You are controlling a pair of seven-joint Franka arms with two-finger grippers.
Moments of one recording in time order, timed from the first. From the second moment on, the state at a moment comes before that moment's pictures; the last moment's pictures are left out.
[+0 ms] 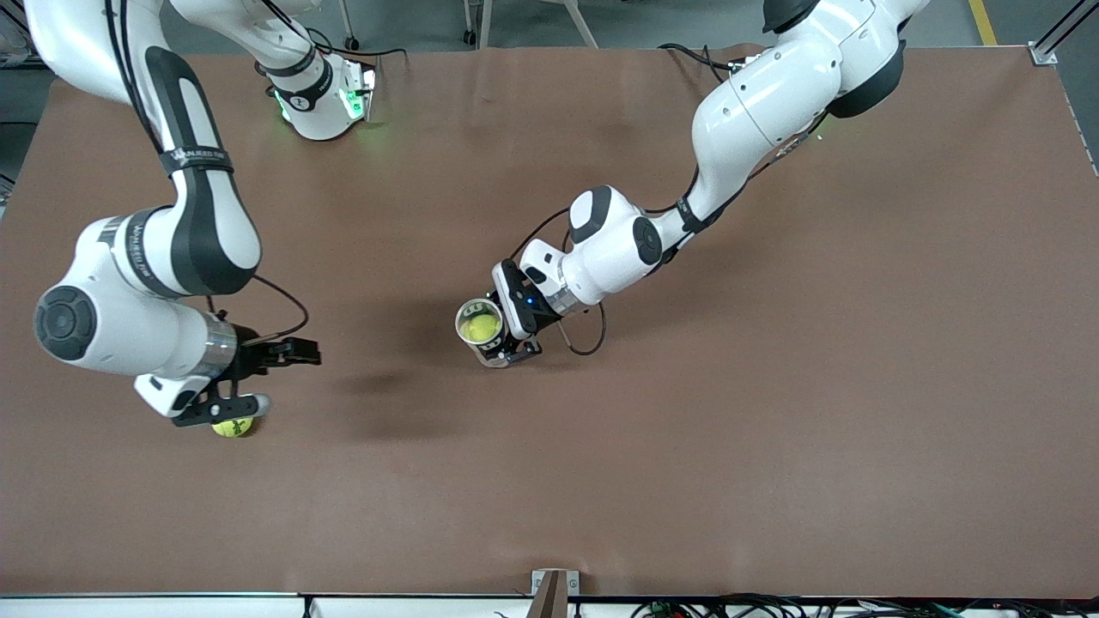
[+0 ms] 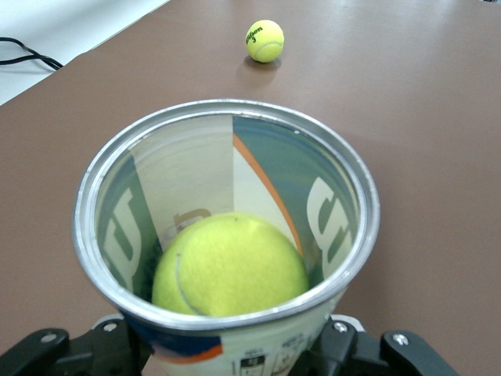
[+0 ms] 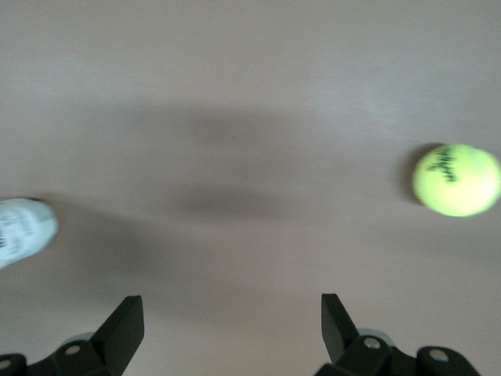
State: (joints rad) left arm -0.34 0.96 -0.65 -1.53 -0.44 3.07 1.10; right arm 0.14 0.47 -0.06 -1.53 0.15 1.88 -0.09
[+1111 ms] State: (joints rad) left arm -0.34 0.96 -0.65 -1.53 -0.44 3.07 1.10; right arm -0.02 0.67 -0.06 -1.54 0.02 2.21 -0.11
